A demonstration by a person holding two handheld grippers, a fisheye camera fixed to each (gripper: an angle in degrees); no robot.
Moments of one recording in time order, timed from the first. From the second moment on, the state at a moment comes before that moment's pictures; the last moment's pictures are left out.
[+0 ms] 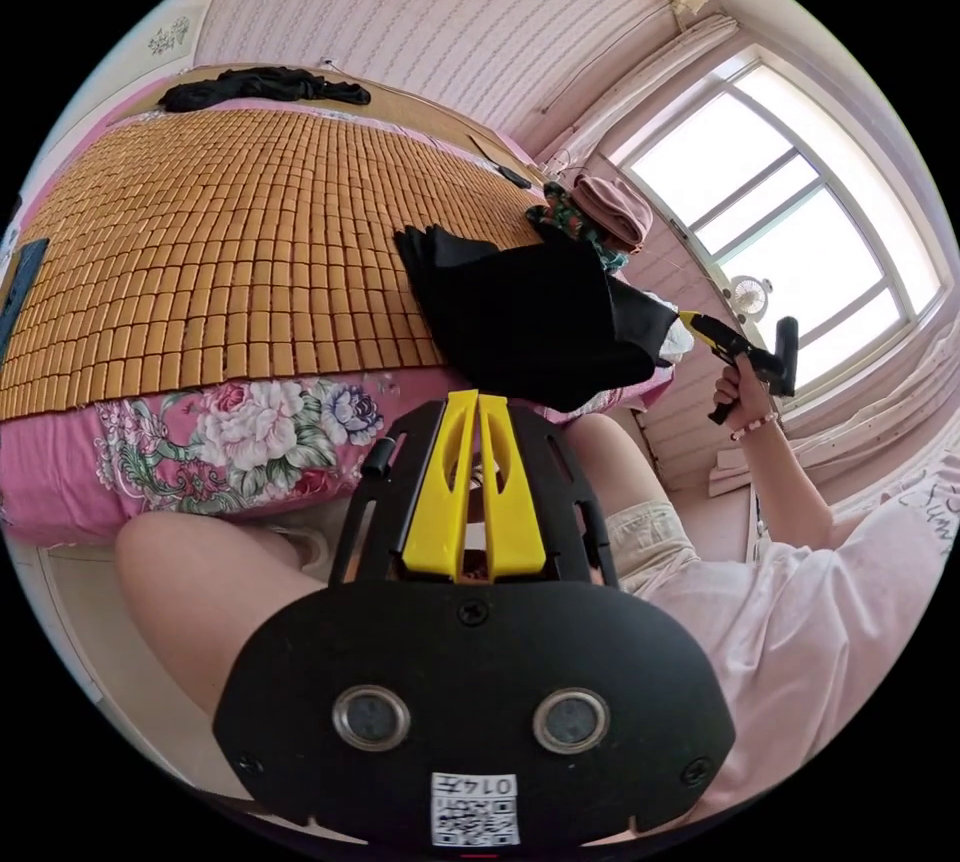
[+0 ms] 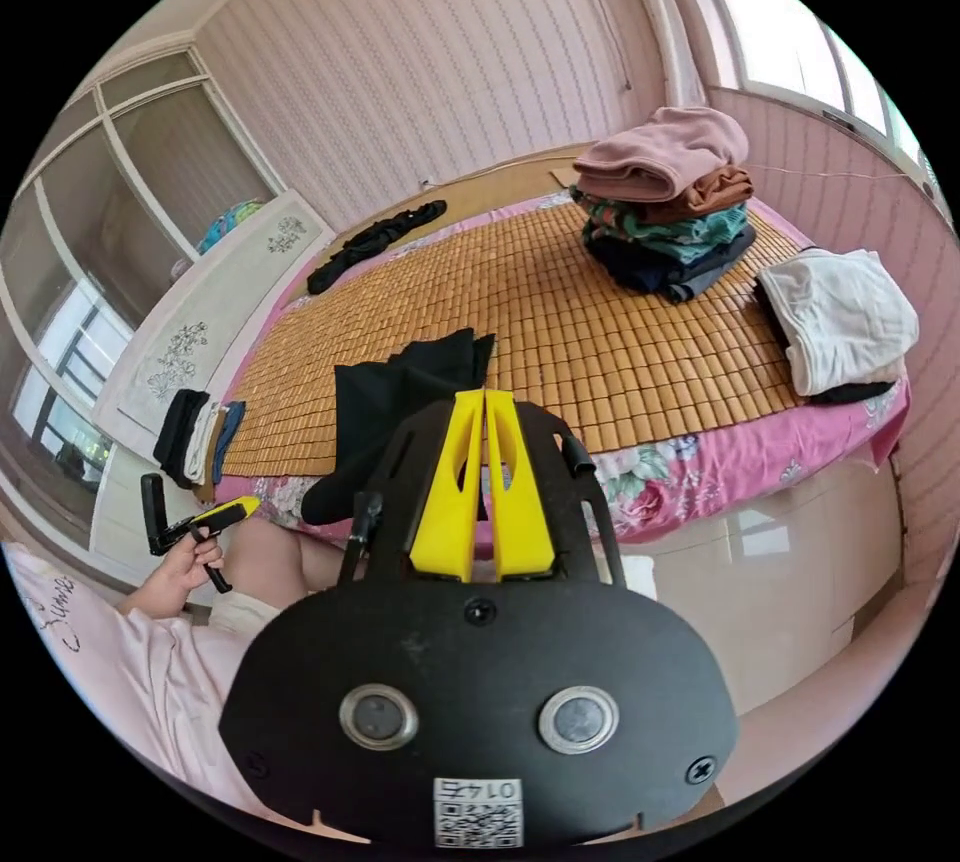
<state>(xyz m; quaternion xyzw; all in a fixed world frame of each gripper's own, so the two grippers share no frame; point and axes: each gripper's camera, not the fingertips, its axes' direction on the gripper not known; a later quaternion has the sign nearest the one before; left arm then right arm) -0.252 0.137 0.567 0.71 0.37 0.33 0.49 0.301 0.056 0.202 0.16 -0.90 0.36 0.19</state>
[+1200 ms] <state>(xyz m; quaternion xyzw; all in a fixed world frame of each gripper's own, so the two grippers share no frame) -0.032 0.289 0.358 0.70 0.16 0.55 0.43 0.216 -0.013 0.173 0.09 -0.98 0.19 0.00</state>
